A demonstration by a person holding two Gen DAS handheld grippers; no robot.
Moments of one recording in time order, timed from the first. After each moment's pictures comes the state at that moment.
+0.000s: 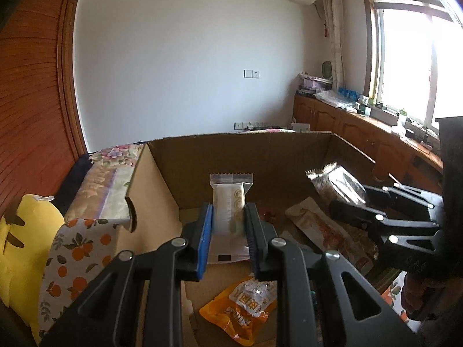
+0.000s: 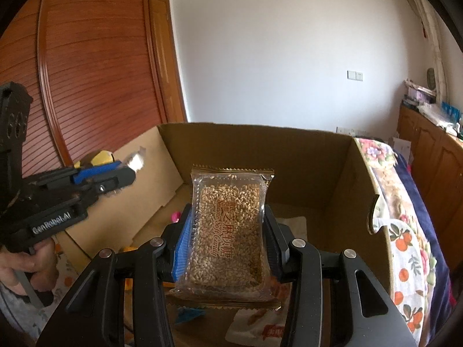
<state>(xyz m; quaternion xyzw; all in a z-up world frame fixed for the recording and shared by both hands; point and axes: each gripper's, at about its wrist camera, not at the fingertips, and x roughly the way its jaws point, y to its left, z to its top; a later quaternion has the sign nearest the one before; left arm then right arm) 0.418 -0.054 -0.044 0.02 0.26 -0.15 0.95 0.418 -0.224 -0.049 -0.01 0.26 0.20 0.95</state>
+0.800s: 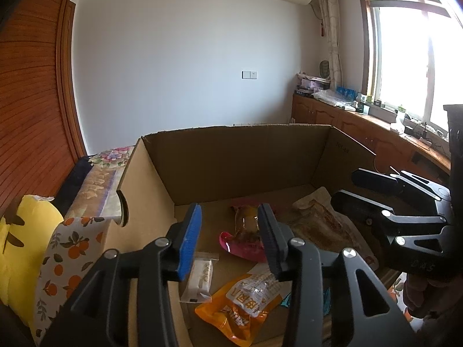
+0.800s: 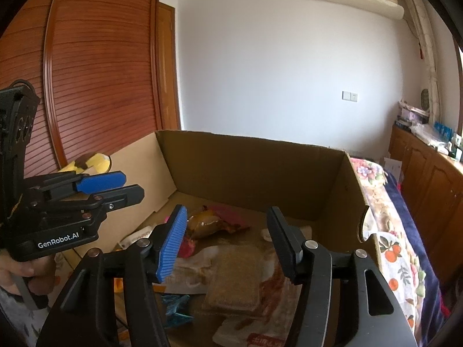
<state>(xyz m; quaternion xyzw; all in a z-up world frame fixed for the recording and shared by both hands) 0.411 -0.061 -0.053 0.03 0.25 -0.15 0.96 0.405 -0.221 -0.052 -0.04 0.22 0.18 0.96</state>
